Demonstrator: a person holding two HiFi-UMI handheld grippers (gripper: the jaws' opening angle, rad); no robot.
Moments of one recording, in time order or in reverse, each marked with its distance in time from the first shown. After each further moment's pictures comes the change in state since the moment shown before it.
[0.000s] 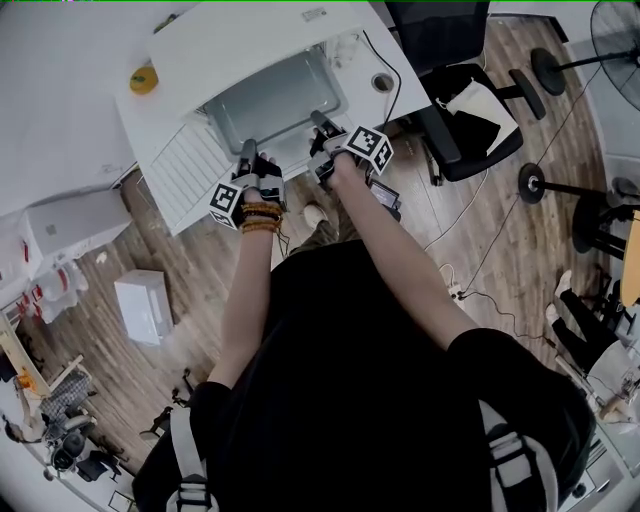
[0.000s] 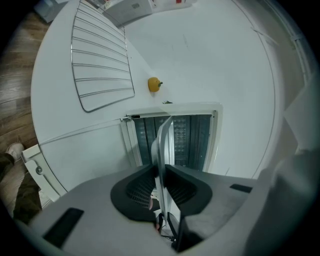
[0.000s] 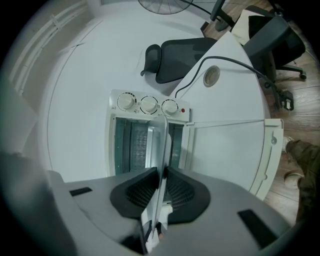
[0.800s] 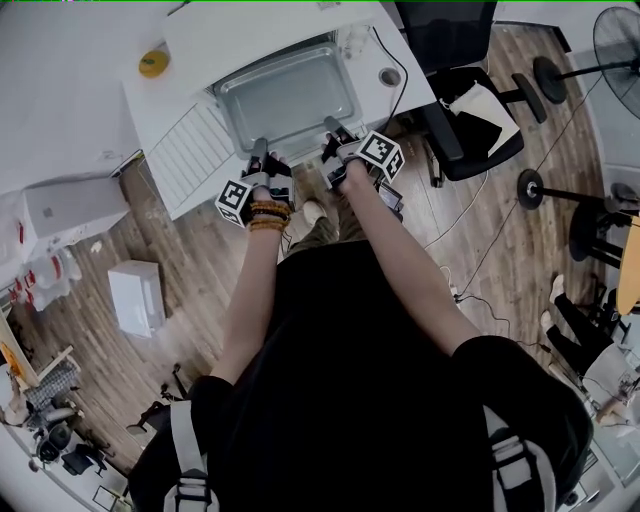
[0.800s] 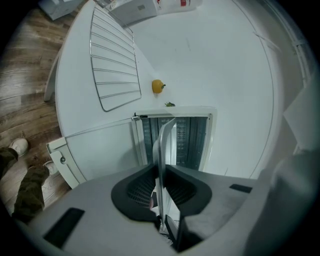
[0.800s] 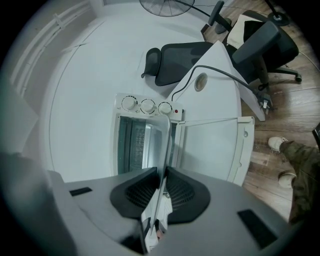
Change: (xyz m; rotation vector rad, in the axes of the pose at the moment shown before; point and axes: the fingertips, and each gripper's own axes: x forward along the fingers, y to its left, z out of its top) left arm -0.039 0.014 -0.016 -0.027 0.005 -0.011; right arm -0.045 -0.014 -0.022 -0.018 0.001 -0.011
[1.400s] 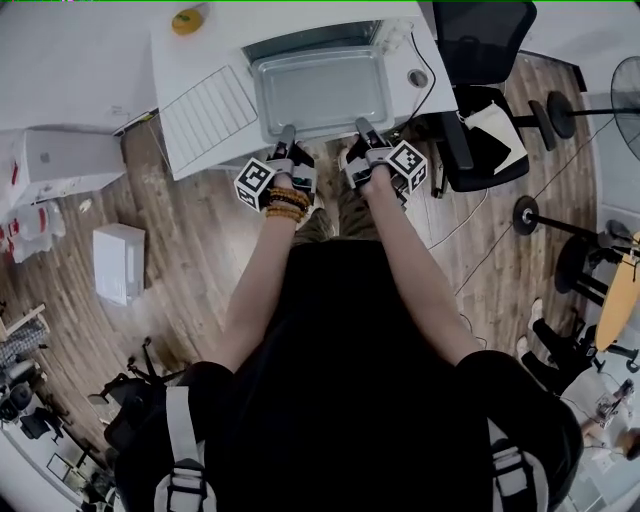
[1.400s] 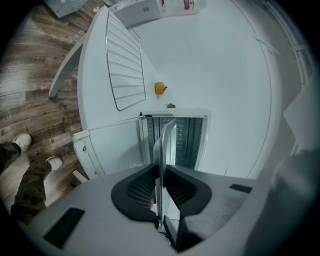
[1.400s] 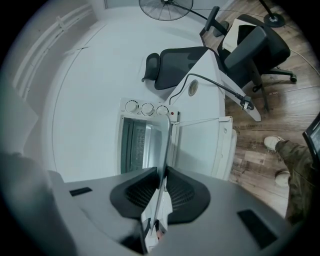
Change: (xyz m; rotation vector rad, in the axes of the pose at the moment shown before) left arm -0.035 0.008 -0.016 -0.024 0.003 -0.019; right arm -0.037 -0.012 -0.016 -0.009 -0.022 0.001
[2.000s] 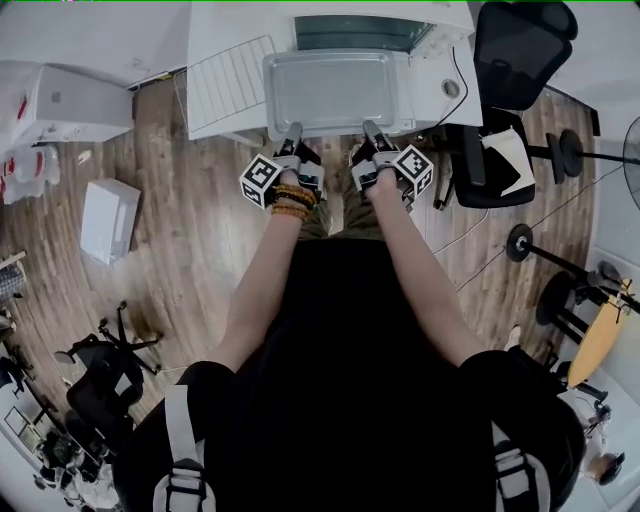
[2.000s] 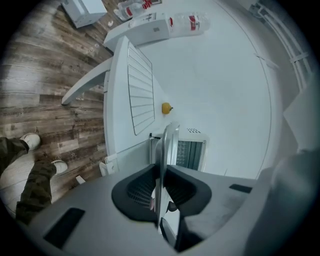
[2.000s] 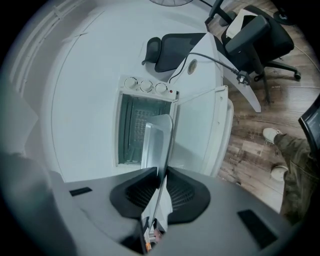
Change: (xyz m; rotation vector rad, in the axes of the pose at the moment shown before) left arm -0.064 0.025 0.036 -0.069 -0.152 0.024; right arm 0.003 -0.013 -0.066 -0.030 0.143 -0.019
